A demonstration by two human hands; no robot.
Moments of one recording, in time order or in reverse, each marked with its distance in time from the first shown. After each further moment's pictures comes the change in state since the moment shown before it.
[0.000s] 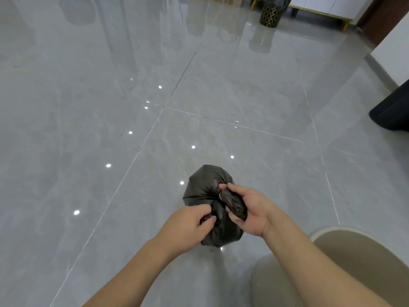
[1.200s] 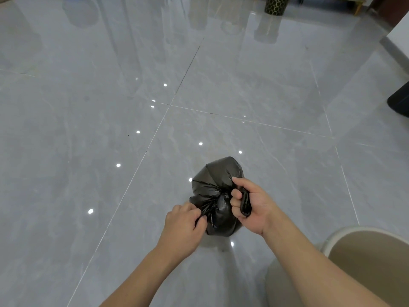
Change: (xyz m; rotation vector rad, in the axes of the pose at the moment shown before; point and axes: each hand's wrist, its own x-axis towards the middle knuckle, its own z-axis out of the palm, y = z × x) left_hand -0.005 -0.039 0.015 0.171 0.154 -0.168; right_hand 0.037 0.011 0.000 0.206 -0.108 -0.136
